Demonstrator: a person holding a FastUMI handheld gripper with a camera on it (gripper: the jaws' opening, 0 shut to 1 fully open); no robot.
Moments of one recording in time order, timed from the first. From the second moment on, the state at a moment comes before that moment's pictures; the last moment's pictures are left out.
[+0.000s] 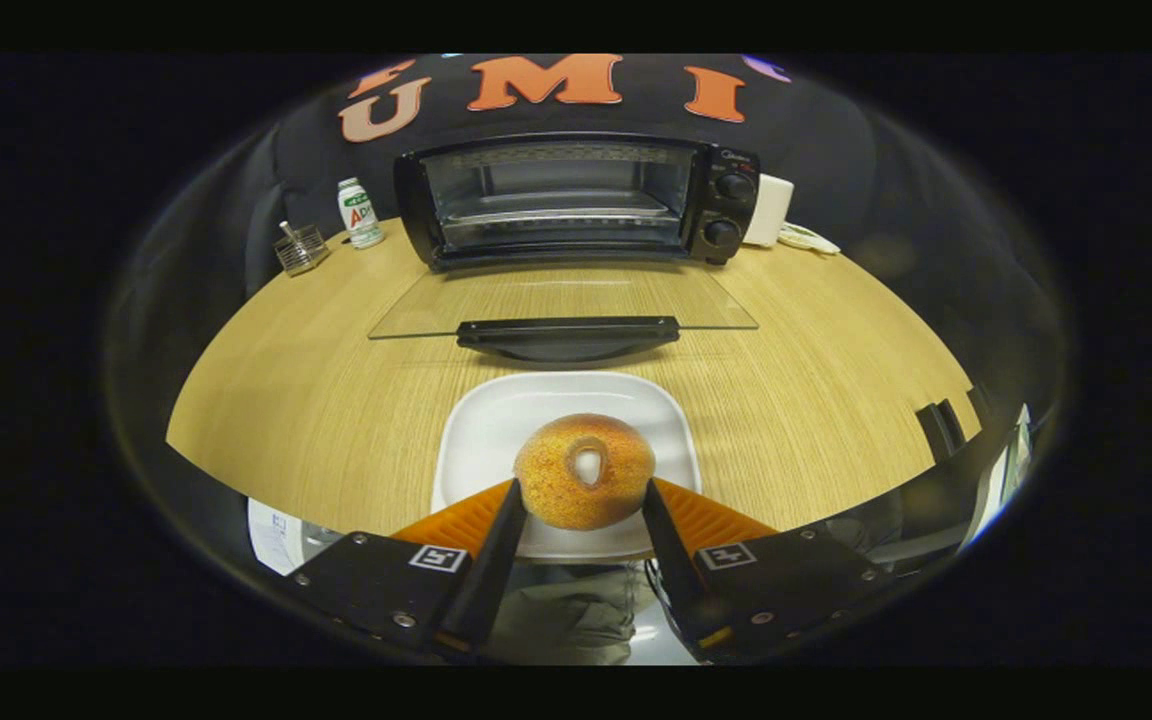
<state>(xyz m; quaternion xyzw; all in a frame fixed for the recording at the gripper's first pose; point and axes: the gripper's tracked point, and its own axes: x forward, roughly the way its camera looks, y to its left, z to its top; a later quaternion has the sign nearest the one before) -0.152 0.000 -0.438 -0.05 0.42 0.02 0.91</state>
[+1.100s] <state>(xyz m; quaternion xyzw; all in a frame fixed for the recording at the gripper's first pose) 0.014 0.046 -0.337 -0.07 0.31 0.07 0.94</state>
